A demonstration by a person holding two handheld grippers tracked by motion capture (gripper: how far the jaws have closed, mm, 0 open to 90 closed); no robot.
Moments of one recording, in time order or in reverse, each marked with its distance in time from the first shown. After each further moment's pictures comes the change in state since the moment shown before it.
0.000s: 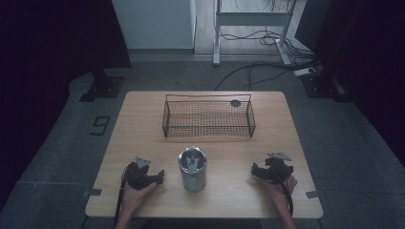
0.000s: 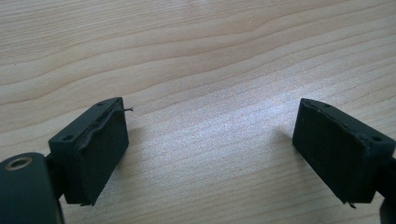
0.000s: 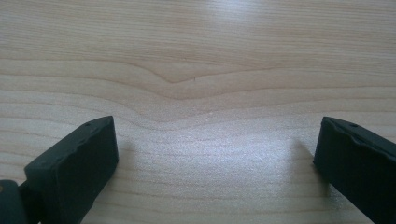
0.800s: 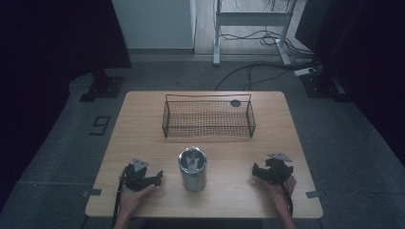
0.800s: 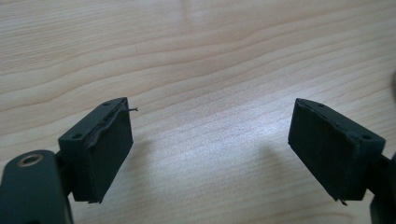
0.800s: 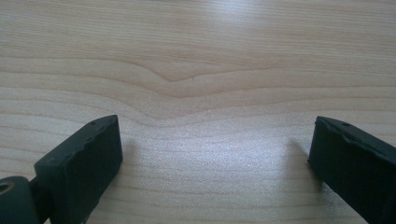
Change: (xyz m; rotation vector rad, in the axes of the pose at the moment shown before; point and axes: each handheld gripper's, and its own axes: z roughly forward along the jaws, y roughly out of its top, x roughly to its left) left arm 0.003 -0.005 -0.017 -0.076 -0.030 -0.022; right arm -0.001 -0.002 -0.003 -0.012 -0.002 -0.008
